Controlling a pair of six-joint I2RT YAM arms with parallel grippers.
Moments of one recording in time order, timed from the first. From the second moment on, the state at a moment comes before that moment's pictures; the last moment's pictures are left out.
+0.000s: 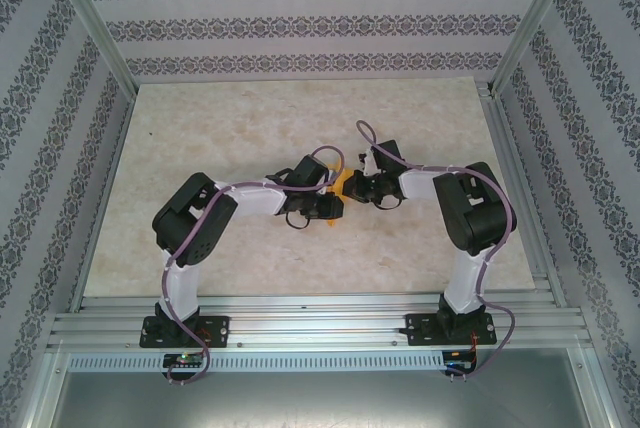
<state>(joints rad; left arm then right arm) -0.72 1.98 1.14 -0.13 0.38 -0.64 0.35 1.90 0.96 -0.06 -0.54 0.57</state>
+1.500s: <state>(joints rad) -0.77 1.83 0.91 -0.07 0.54 -0.51 0.43 1.96 1.16 -0.37 -0.38 0.47</state>
